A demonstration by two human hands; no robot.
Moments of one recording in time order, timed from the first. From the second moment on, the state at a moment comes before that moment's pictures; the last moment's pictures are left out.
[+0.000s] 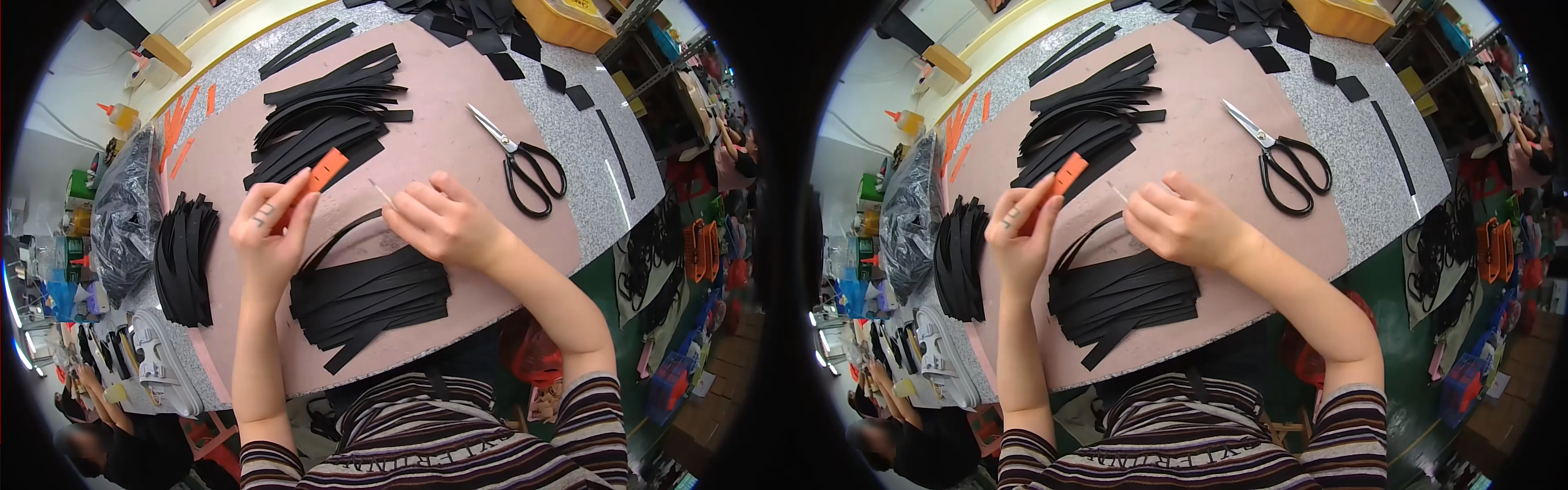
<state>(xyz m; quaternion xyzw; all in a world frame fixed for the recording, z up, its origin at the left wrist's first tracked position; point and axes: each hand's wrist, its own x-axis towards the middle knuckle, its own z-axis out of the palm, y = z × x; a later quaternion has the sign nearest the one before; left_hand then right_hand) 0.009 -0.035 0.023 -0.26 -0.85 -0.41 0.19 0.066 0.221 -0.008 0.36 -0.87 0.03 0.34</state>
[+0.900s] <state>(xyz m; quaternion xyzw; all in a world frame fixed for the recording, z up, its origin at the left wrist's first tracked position) 0.018 -0.049 0.023 -0.27 -0.84 -0.43 0.17 0.040 0.210 -0.032 0.27 -0.89 0.32 0.17</state>
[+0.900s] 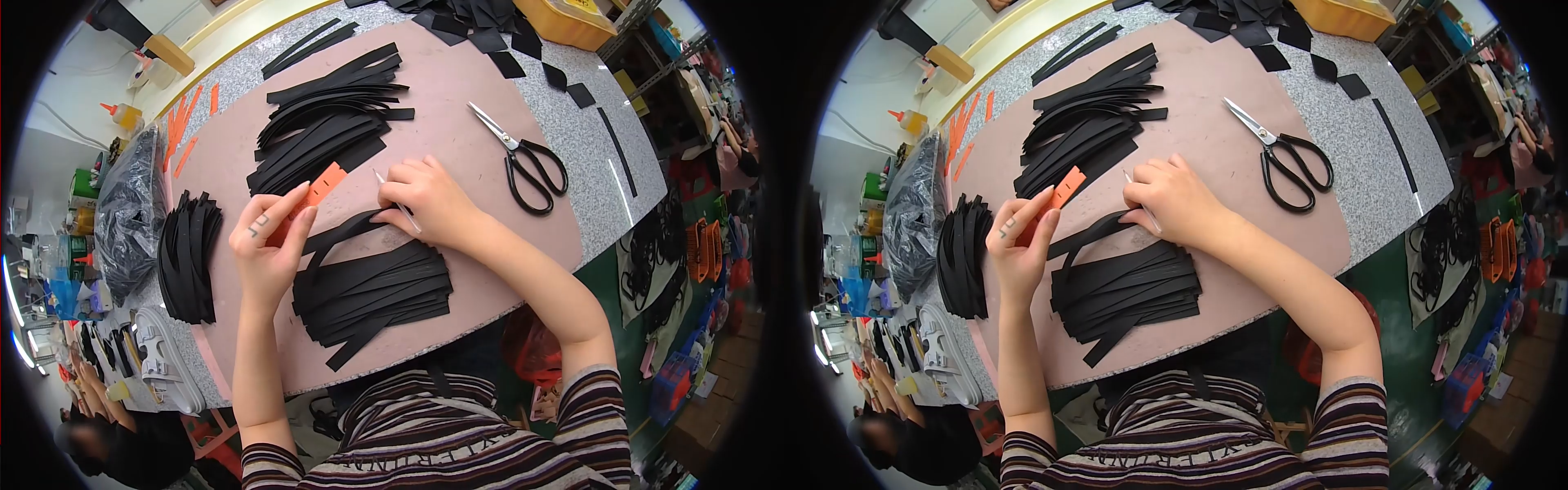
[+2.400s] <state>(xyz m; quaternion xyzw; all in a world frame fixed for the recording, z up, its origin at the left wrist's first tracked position) -0.001 -0.036 0.001 -0.25 -0.85 -0.44 0.14 0.055 0.183 -0.019 0.32 -0.87 0.32 0.20</state>
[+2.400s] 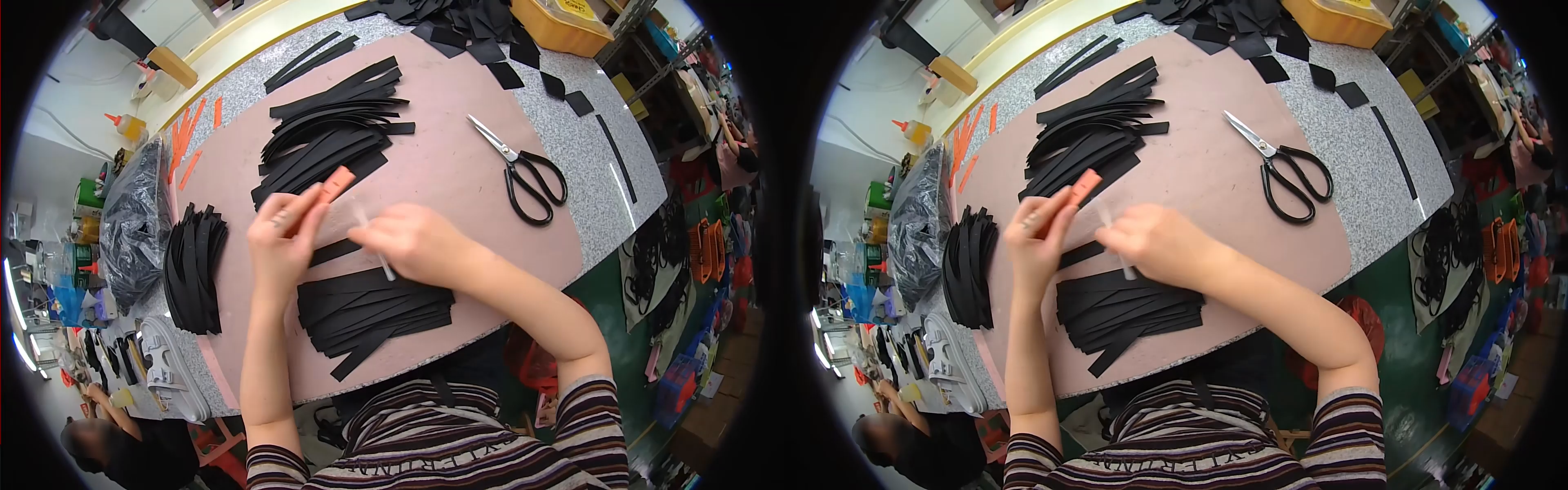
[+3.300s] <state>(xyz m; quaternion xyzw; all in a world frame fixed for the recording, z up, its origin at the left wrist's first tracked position) 0.019 -0.104 0.023 -0.20 -0.88 -0.40 0.18 0.008 0.230 -0.032 0.37 -0.87 0.25 0.22</state>
